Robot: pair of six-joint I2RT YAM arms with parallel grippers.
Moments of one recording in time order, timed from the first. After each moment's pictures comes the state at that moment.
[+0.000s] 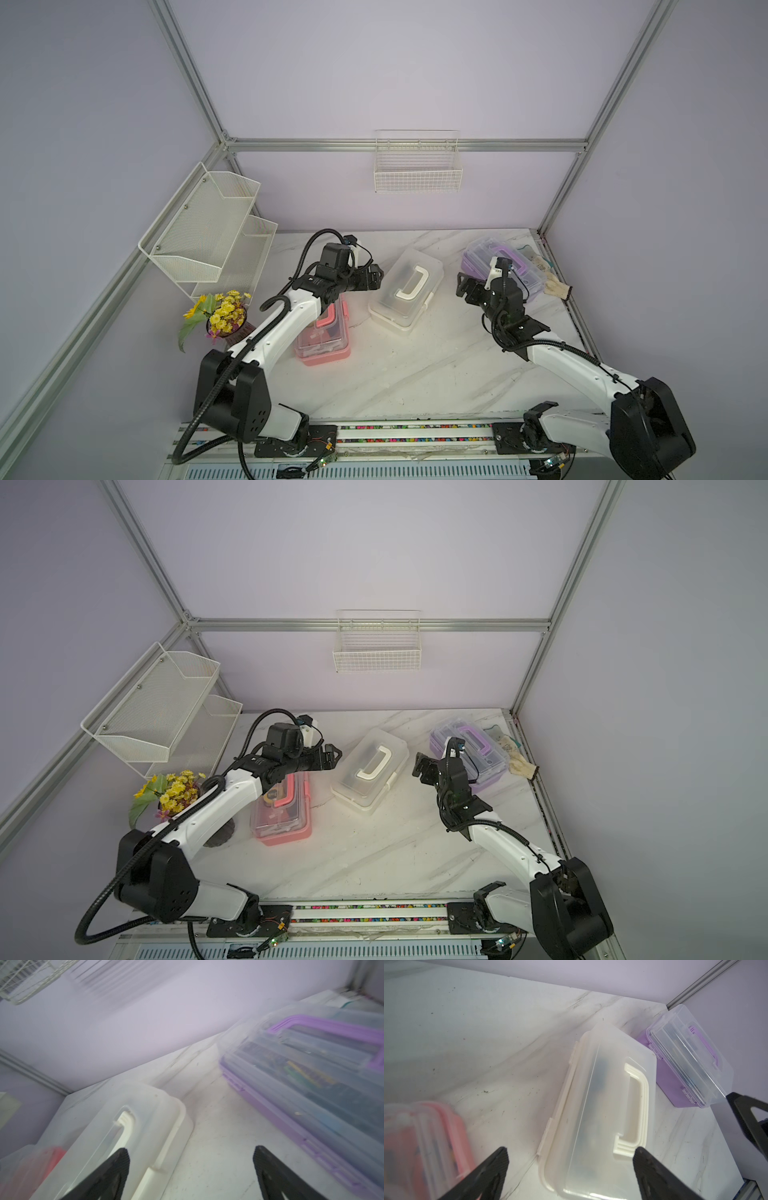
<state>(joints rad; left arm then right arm) -0.35 1.37 1.11 -0.42 0.14 -0.38 0.40 1.20 0.67 0.16 0.35 0.51</state>
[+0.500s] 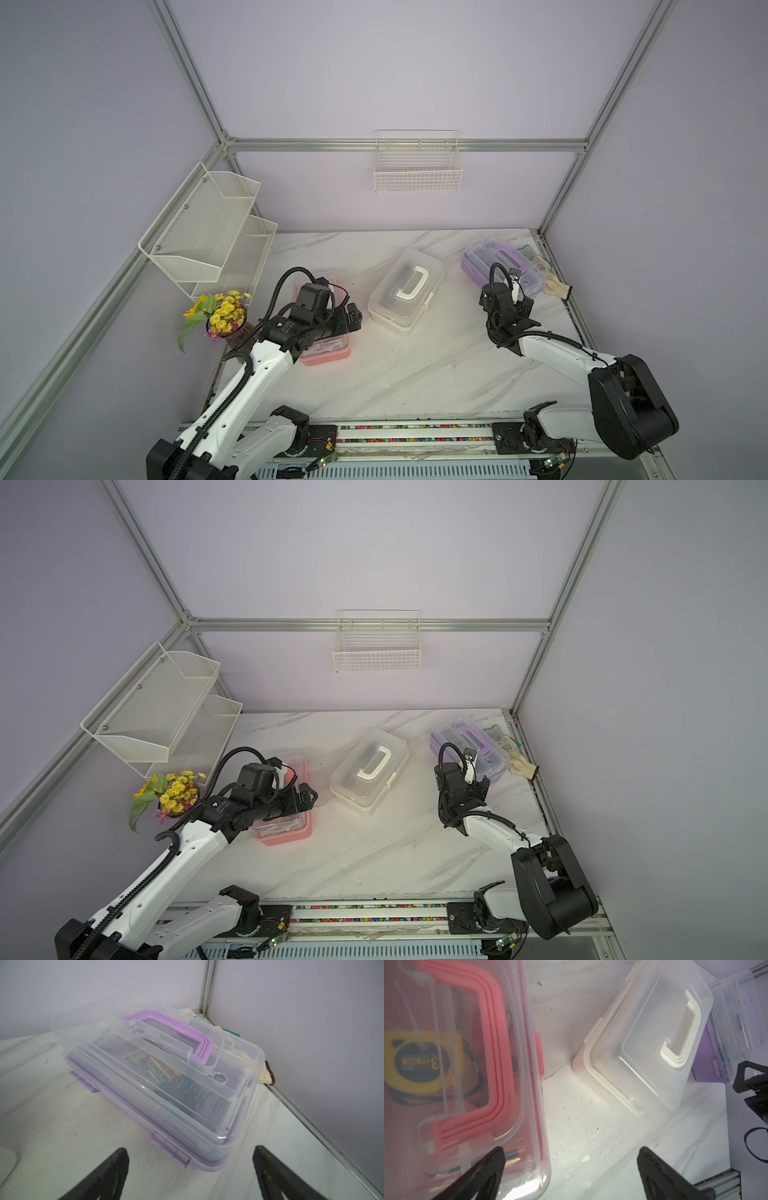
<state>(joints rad) -0.35 0.97 0.88 -0.79 0.09 -0.61 0.34 1.33 0.60 0.12 0.82 0.37</state>
